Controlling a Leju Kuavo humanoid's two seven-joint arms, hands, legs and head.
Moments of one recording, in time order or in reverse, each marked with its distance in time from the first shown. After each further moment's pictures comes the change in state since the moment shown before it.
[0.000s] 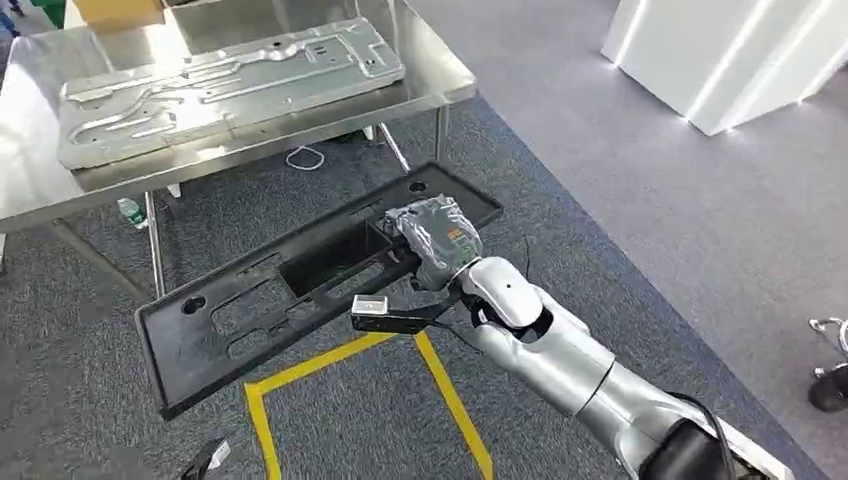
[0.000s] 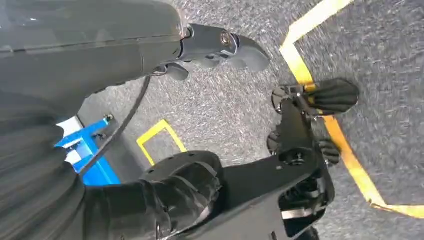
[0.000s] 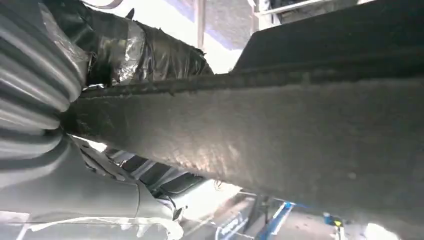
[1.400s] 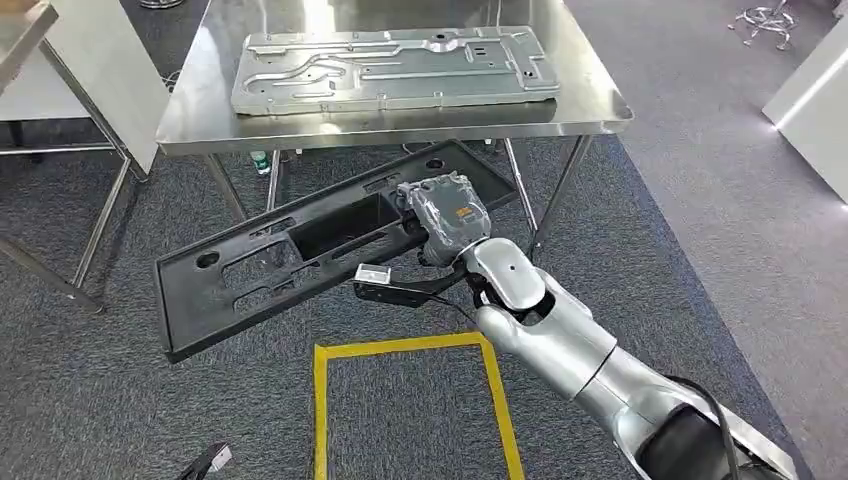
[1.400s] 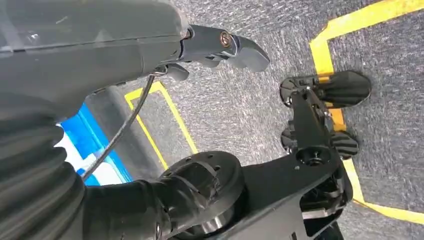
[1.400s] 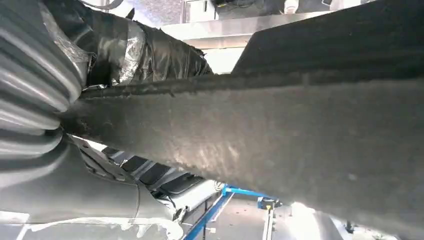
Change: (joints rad) left arm 0.008 0.020 0.000 0.001 0.010 -0.079 0.013; right arm -0.048 0.015 -0.012 0.049 0.029 -0.017 0.073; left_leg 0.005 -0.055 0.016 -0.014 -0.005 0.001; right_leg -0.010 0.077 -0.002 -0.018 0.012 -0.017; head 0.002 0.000
